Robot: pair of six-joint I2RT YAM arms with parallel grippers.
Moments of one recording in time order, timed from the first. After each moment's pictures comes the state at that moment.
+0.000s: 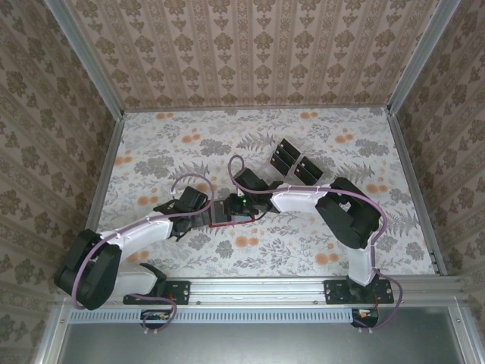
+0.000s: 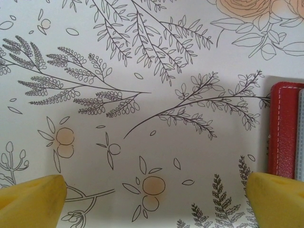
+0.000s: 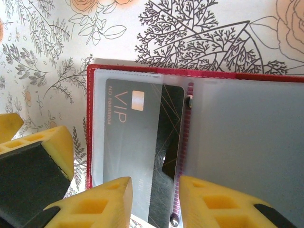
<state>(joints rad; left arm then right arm) -0.60 1.27 0.52 -0.40 -0.31 -0.69 0.82 1.94 1.16 -0.15 -0.24 0.78</state>
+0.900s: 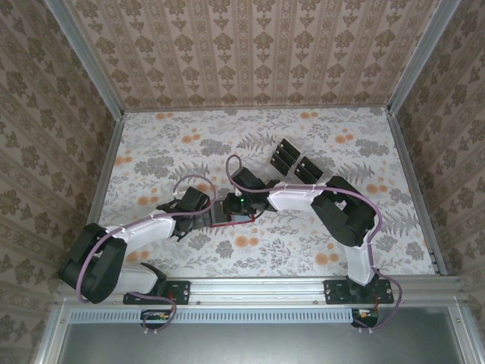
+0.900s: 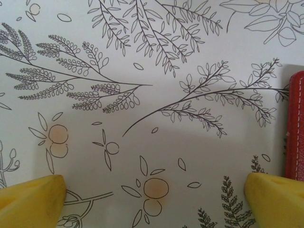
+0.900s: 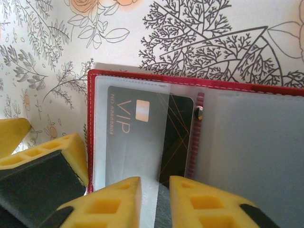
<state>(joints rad) -0.60 1.31 0.52 -0.39 -0.31 -0.69 0.82 1.98 1.20 -0.16 -0.25 0.78</state>
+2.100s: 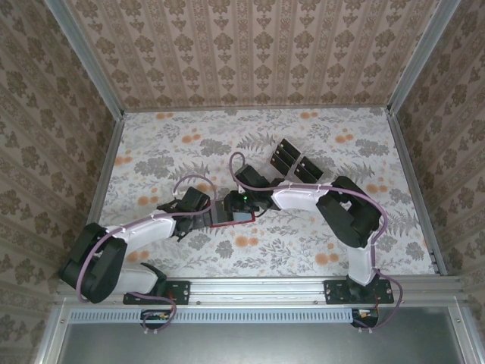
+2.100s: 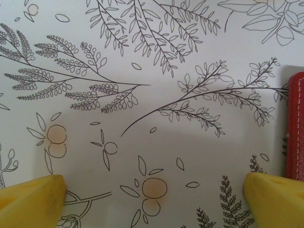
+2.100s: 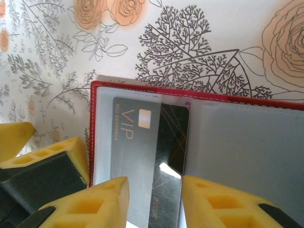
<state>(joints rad) -0.61 1.32 0.52 -0.39 -0.31 -0.69 0.80 1.95 1.18 -0.15 -0.24 0.76</state>
